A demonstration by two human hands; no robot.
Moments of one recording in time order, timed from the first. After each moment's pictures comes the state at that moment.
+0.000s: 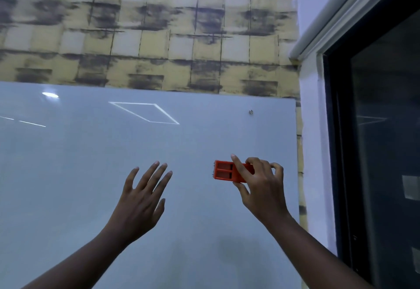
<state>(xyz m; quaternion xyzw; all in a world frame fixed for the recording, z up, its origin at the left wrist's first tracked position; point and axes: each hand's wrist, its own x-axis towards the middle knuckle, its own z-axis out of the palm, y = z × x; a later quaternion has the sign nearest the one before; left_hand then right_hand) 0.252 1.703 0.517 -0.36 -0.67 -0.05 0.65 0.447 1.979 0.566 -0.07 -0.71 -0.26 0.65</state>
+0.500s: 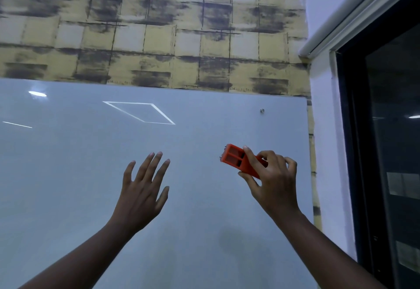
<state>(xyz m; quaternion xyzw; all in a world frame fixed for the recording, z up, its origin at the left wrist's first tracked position) 0.180 1.687 0.537 -0.35 -0.68 -0.12 0.63 0.404 1.953 0.579 -0.10 -0.68 -0.24 0.69</state>
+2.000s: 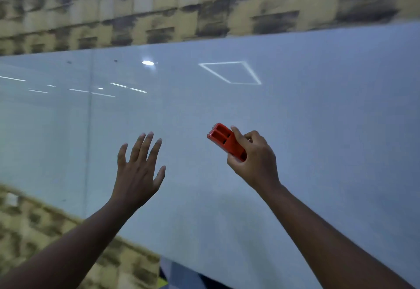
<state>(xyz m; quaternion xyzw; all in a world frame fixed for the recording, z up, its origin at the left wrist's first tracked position) 0.082 1.349 0.435 -0.17 -0.82 -0.03 0.55 0.165 1.649 0.502 0.08 -0.83 0.10 0.55</state>
